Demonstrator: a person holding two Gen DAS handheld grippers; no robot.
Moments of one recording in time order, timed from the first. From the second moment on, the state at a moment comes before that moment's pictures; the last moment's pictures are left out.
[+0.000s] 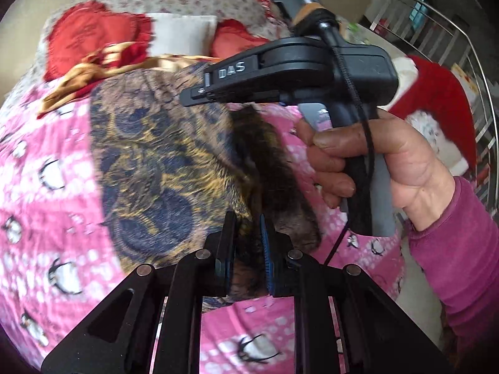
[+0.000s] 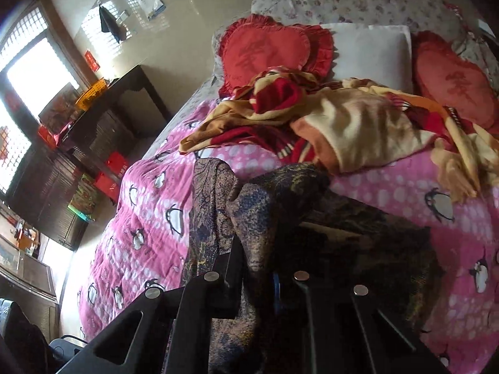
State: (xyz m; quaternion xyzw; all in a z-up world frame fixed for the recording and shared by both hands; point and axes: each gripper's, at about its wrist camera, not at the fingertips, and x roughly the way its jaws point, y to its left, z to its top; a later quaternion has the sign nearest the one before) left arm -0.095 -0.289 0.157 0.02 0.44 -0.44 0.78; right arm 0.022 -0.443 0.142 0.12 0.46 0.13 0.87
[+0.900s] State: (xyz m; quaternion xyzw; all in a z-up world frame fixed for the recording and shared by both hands) left arm -0.067 -0.246 0.098 0.04 0.50 -0.35 0.79; right arm -0.075 -0.485 0.056 0.27 0.48 0.16 0.82
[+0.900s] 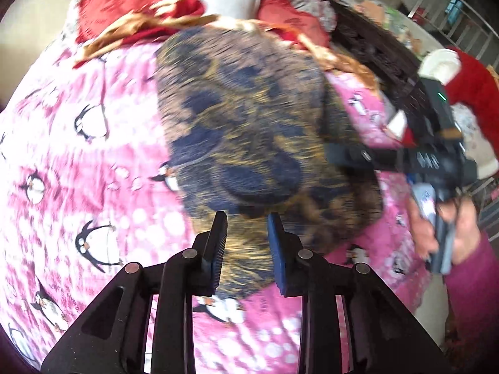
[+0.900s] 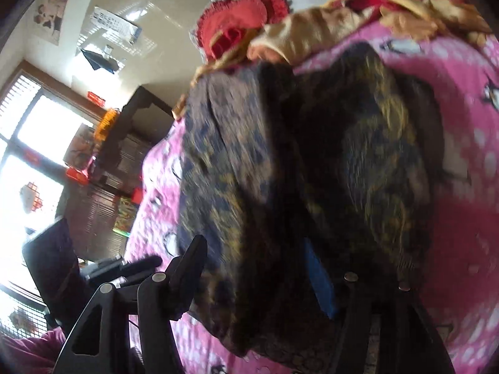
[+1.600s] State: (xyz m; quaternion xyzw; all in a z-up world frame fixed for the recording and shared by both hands) left arm 0.019 -0.269 0.089 -0.02 0.51 -0.32 0.80; right arm -0.018 -0.477 0.046 0.34 0.37 0.18 0.85
